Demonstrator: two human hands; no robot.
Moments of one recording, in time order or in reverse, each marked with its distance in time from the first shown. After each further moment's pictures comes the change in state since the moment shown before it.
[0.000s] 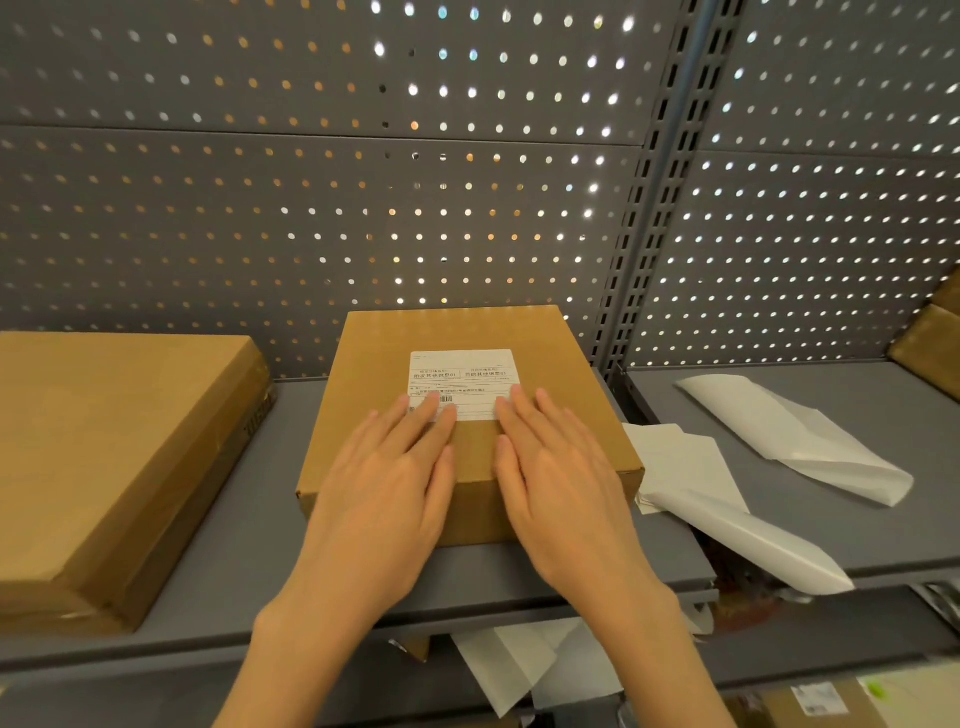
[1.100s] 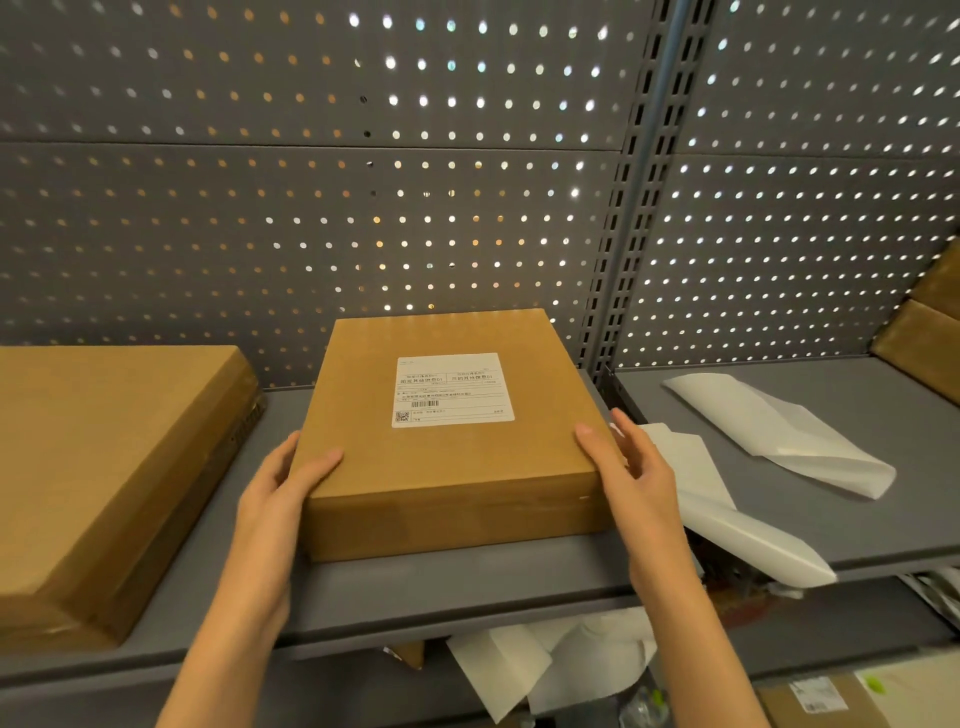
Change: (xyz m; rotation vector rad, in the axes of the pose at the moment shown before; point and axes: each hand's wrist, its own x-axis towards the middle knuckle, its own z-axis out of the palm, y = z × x) left_hand -0.014 -0.045 0.011 -1.302 0.080 -0.841; right_hand -0.010 0.052 -0.014 1.100 -0.058 0.851
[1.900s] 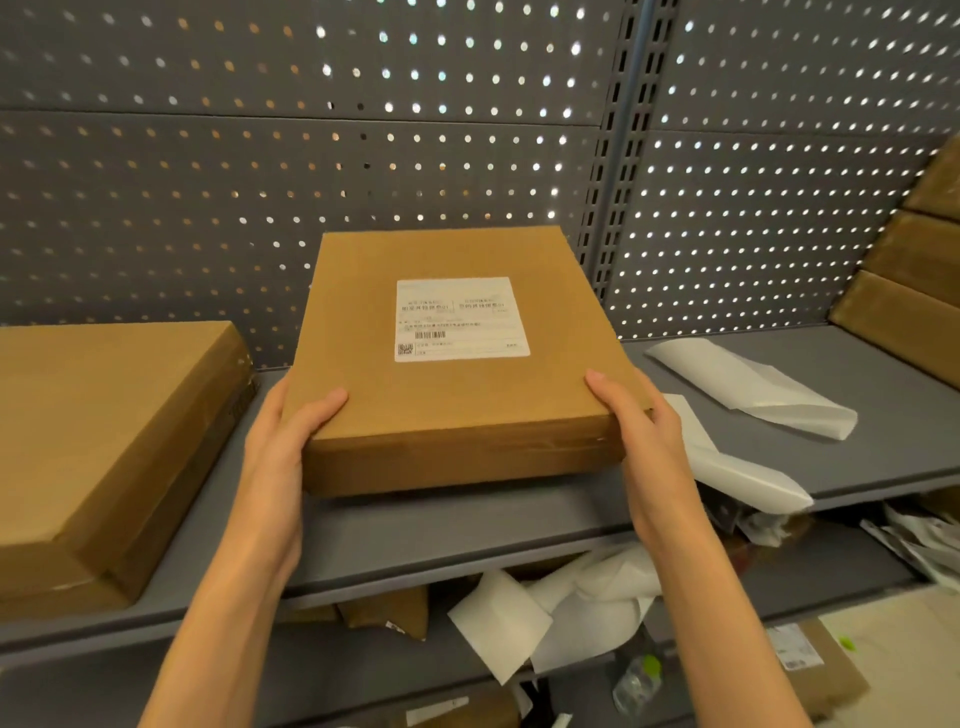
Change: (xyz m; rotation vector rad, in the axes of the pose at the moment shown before) left_hand -0.008 0.008 -0.002 -0.151 -0.123 0.226; right_hand -0.021 -0.004 0.000 0.210 -0.026 -0.139
